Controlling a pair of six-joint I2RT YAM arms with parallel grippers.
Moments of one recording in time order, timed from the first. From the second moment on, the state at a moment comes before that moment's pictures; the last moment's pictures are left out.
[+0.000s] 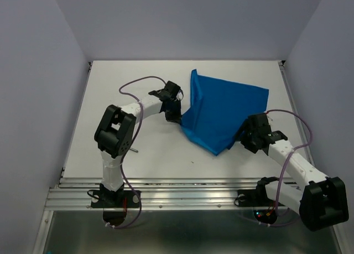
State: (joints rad) left arm -0.58 1.99 1.39 -0.52 0.17 -0.58; right arm 0.24 1.06 0.59 -0.52 0.14 0.85
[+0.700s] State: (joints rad) left arm -0.50 1.82 1.36 -0.45 0.19 -0.67; right arm 0.35 1.18 0.54 -0.45 0.05 0.85
